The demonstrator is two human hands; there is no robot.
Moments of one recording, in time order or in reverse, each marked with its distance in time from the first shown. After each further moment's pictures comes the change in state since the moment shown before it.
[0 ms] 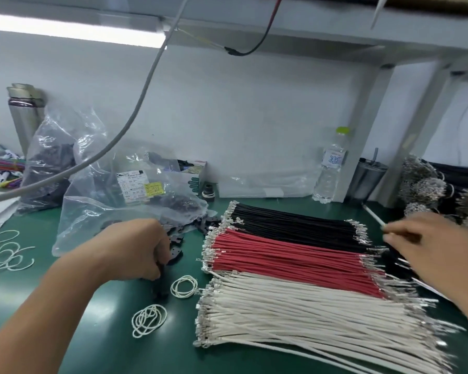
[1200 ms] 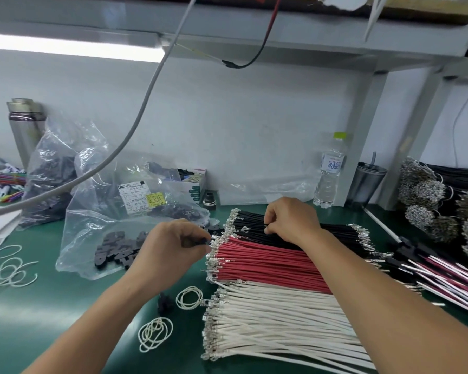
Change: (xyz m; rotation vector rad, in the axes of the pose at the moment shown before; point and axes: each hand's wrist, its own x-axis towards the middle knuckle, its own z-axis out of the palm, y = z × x) left_hand 0.023 0.034 0.035 -0.749 0.507 0.151; right_hand 0.100 -0.141 0.111 -0.018 -0.349 -0.046
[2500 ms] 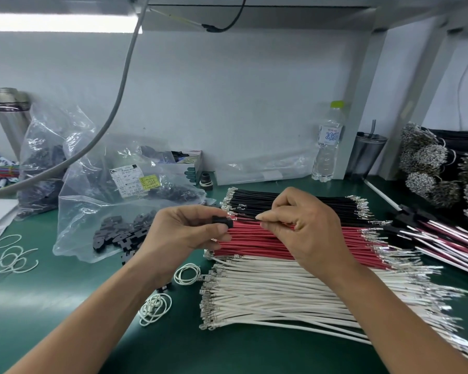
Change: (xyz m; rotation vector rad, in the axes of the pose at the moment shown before) left_hand -0.018 0.034 0.014 -0.745 -0.173 -0.280; right_hand -0.114 -0.007 -0.006 0.435 0.476 -0.376
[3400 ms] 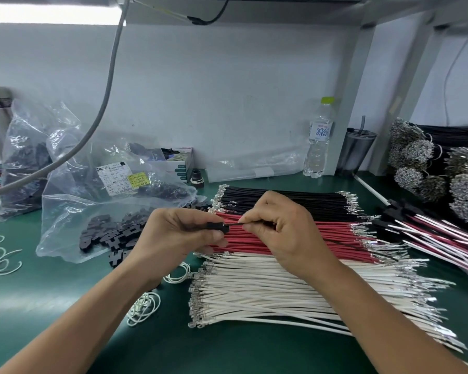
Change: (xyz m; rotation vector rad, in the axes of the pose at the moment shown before) left_hand -0.003 -0.006 0.006 0.152 -0.036 0.074; right_hand -0.003 -0.008 0.007 0.146 -0.124 0.073
